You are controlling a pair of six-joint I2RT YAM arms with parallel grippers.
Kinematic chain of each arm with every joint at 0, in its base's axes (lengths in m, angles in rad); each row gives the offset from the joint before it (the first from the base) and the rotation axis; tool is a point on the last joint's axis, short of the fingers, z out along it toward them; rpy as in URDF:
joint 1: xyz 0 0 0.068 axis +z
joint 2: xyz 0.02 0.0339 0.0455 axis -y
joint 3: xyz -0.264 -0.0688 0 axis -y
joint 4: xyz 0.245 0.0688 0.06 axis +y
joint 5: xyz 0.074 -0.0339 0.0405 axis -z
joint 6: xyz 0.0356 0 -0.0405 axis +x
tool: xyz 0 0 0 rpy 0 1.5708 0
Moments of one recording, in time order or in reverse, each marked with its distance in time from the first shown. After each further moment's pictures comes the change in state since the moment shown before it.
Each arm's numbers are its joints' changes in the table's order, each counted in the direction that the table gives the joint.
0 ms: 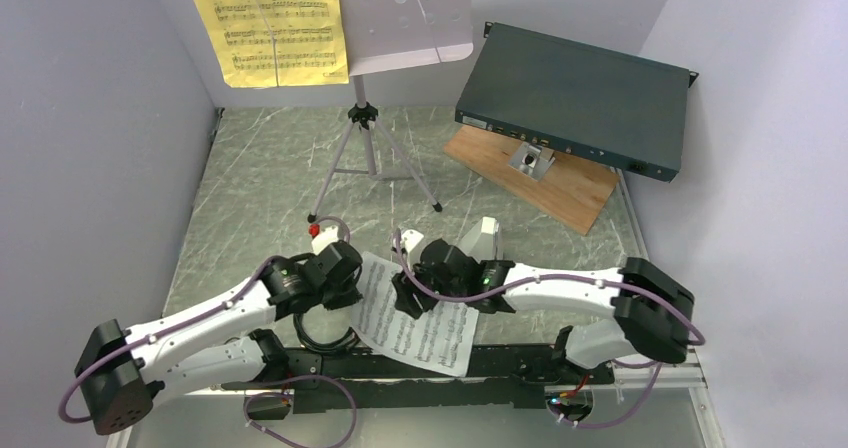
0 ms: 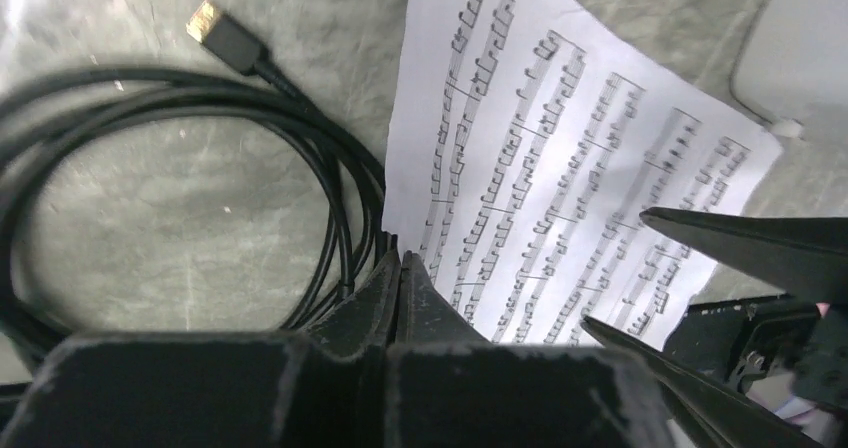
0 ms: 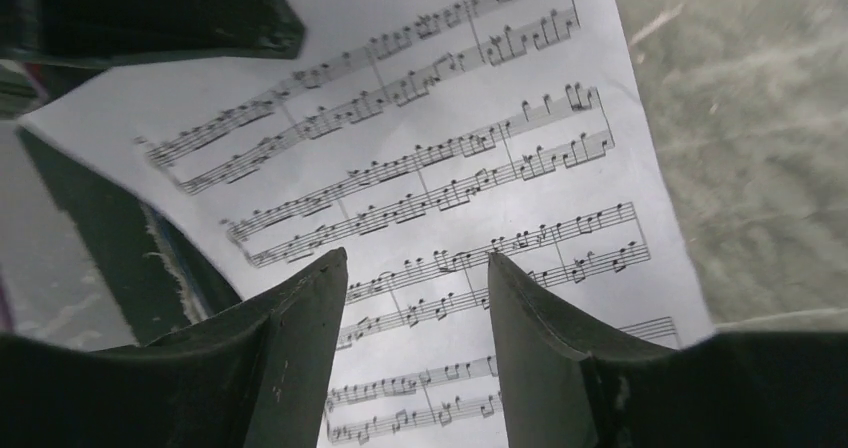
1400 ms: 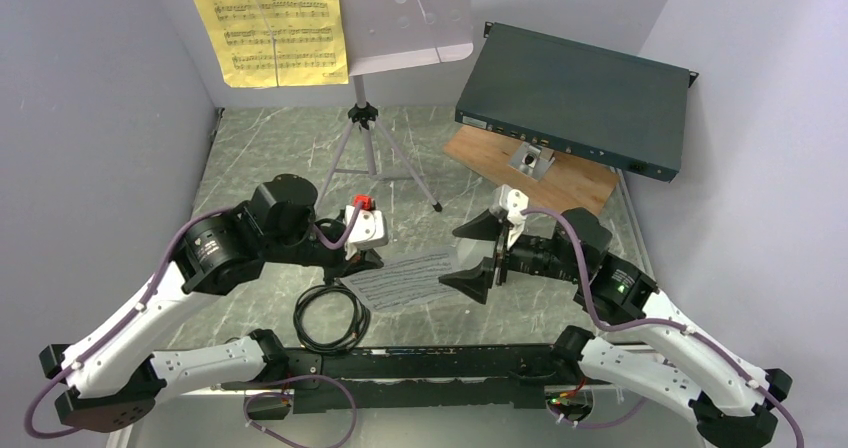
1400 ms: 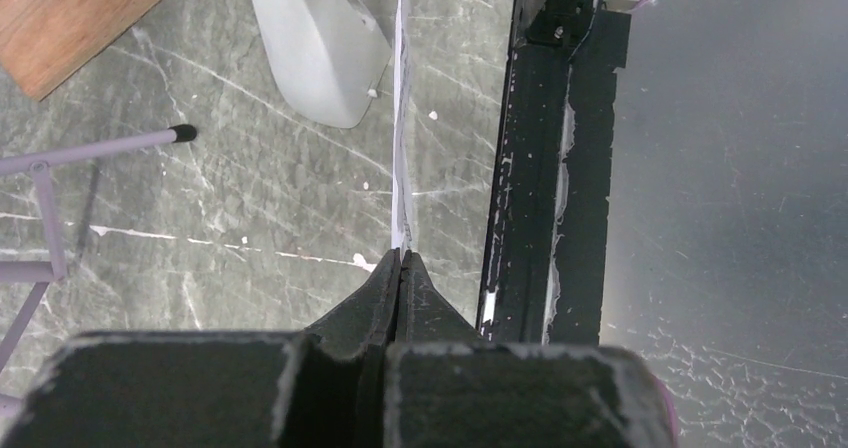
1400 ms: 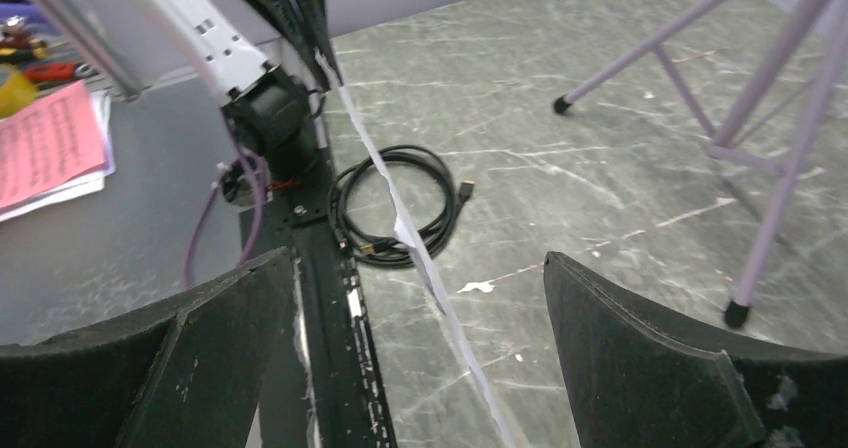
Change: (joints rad) left arm -0.001 0.002 0.762 0.267 0.637 1.427; right arm -0.261 0.718 0.213 0.342 -0.326 -0.257
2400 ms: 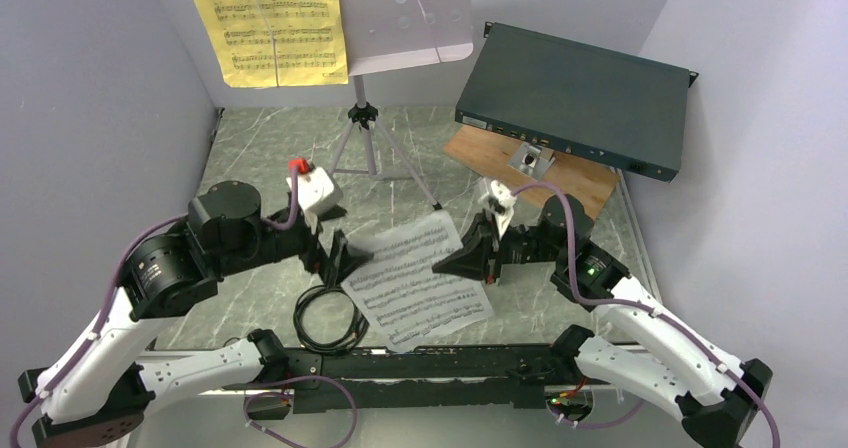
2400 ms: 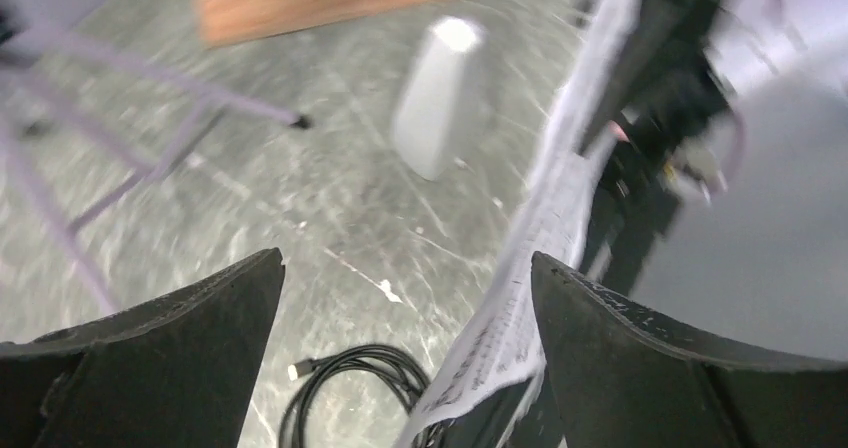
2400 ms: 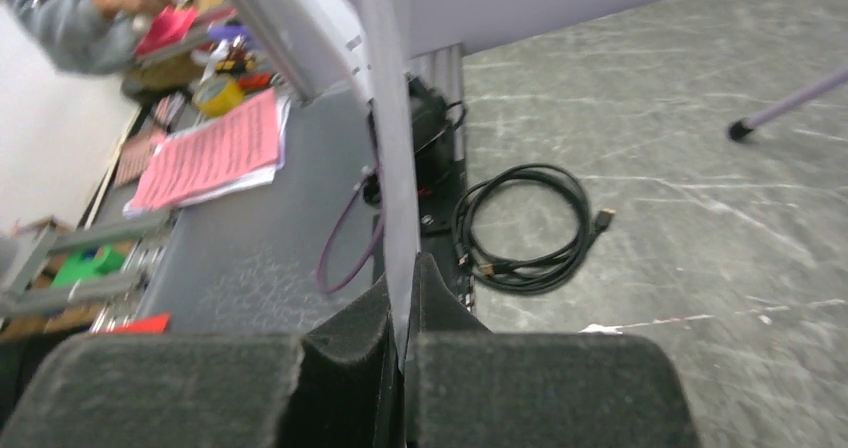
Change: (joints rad) left arm -0.004 0.116 0.057 -0.060 -0.200 -0.271; right arm -0.108 -0.109 -0.098 -0.275 -0.473 0.193
